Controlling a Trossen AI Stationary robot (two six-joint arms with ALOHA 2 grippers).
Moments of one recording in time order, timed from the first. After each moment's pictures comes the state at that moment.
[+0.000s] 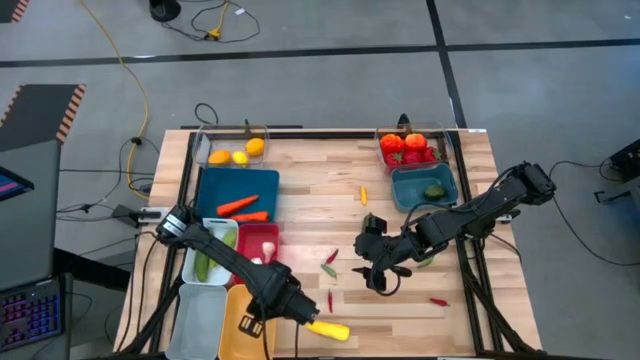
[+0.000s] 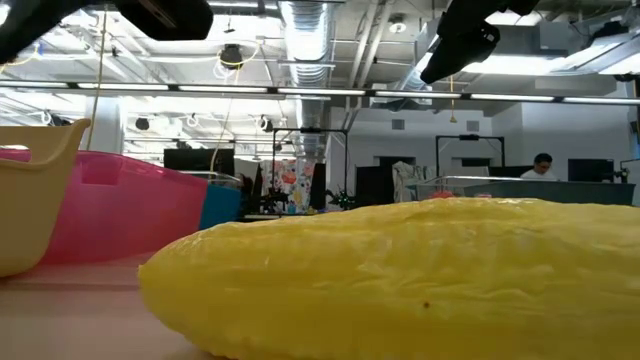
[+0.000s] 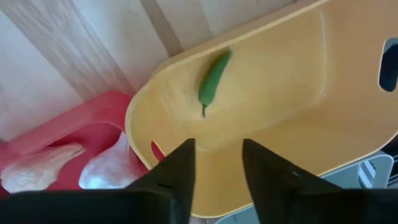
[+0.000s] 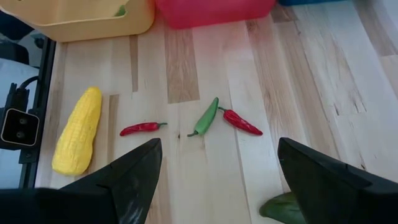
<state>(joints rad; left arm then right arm) -0.53 2.08 1.86 -1.49 0.23 -0.11 0.42 1.48 1.14 -0.54 0.26 0.46</state>
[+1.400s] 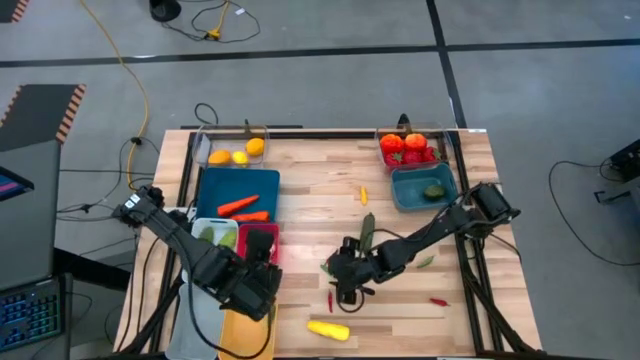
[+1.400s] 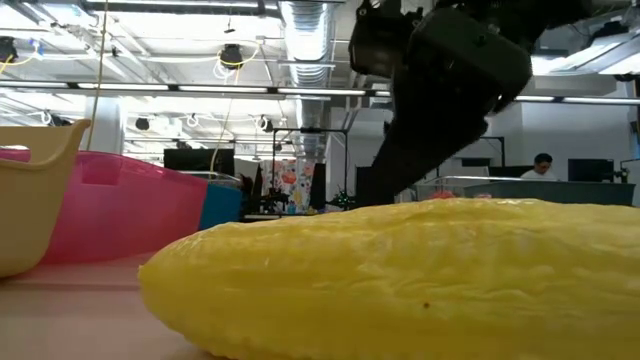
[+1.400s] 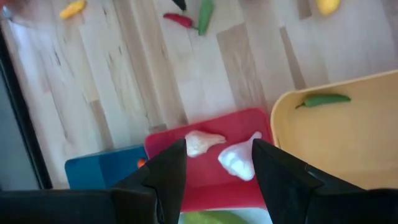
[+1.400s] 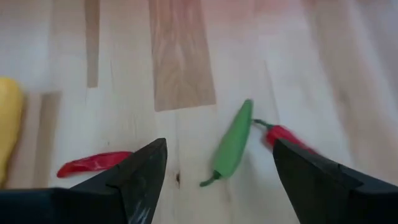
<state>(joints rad) -0.62 1.77 1.86 -1.51 -0.37 -0.30 0.42 1.91 1.14 -0.18 0.30 0.46</state>
